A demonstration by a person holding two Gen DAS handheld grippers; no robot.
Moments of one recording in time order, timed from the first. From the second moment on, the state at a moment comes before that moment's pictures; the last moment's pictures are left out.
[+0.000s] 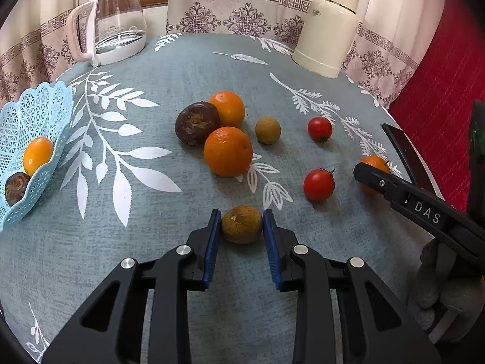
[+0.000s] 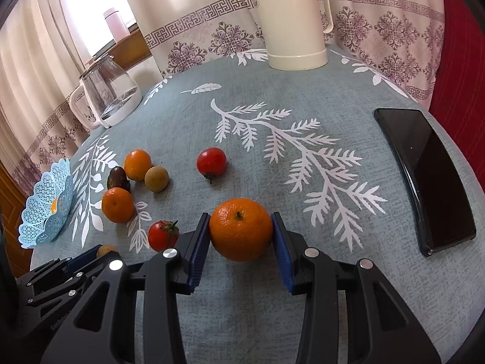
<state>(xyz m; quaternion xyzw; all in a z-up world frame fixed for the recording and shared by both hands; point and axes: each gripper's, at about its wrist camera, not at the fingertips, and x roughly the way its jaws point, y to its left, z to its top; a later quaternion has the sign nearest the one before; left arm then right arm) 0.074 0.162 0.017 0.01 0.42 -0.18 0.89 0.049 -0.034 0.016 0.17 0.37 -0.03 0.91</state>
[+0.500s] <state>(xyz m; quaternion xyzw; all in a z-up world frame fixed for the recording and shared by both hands) 0.072 0.172 0.026 0.00 0.41 -0.16 0.90 0.047 -0.036 0.018 0.17 0.36 -0.03 0.92</state>
